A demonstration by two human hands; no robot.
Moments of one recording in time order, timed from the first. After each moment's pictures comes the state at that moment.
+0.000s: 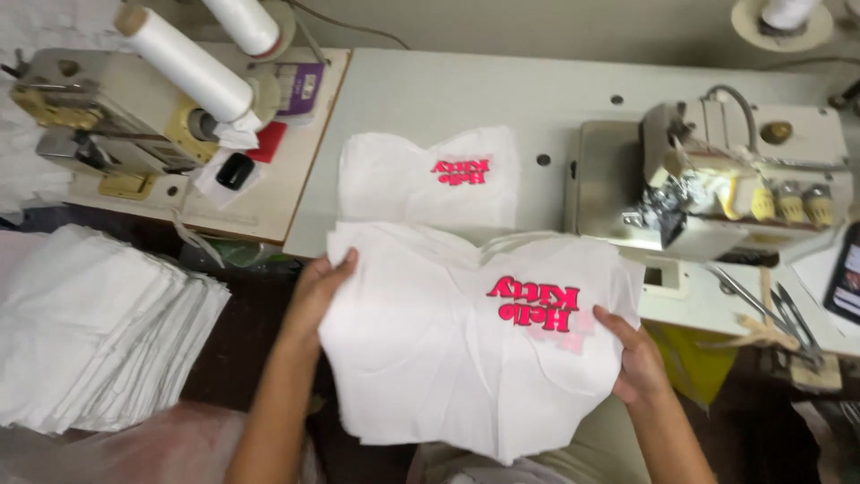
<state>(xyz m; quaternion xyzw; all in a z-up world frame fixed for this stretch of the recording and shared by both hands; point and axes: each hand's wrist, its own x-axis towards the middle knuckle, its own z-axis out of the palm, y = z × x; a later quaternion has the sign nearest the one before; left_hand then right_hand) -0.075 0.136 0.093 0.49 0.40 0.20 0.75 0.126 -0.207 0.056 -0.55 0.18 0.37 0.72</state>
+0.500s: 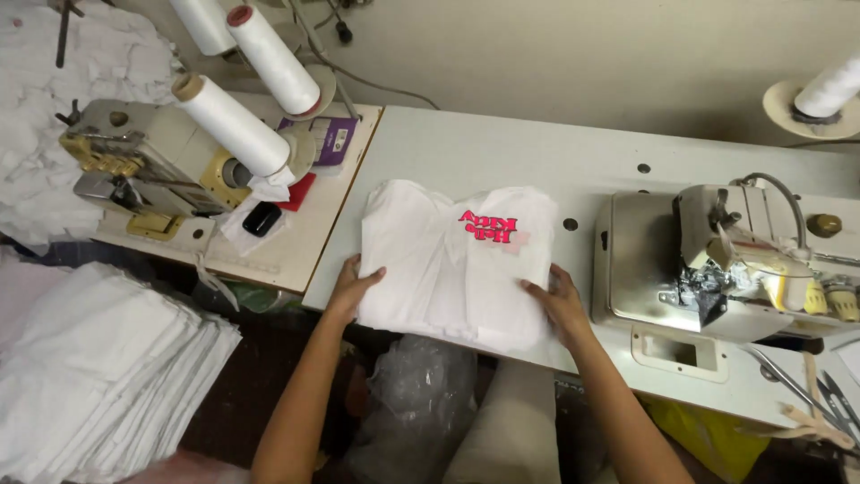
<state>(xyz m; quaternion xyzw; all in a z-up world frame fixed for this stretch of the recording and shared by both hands) -0.001 0.295 -0.051 0.61 0.44 0.16 0.64 0.217 -0.023 -0.003 -0.69 -0.04 0.35 0.63</state>
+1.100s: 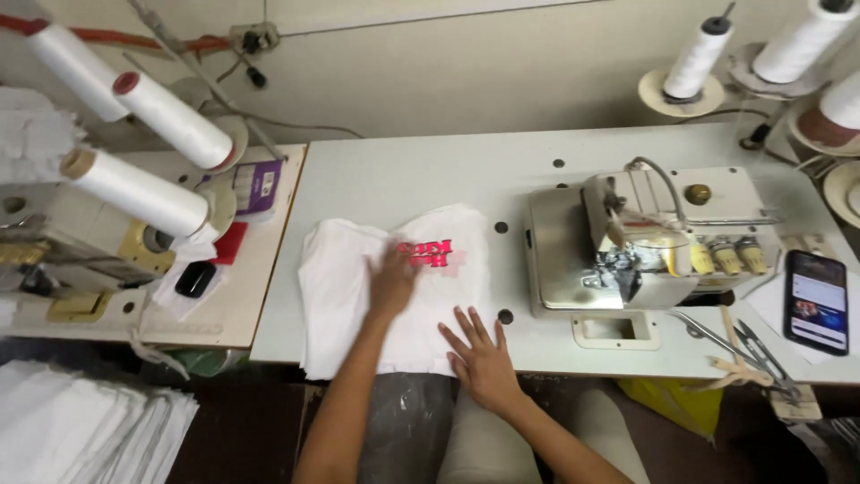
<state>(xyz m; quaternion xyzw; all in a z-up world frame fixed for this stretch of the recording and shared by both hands) 0.163 0.225 -0.127 0.96 0.16 0.16 0.14 0.136 -0.062 -0.068 -0.84 -0.49 0.01 0.23</state>
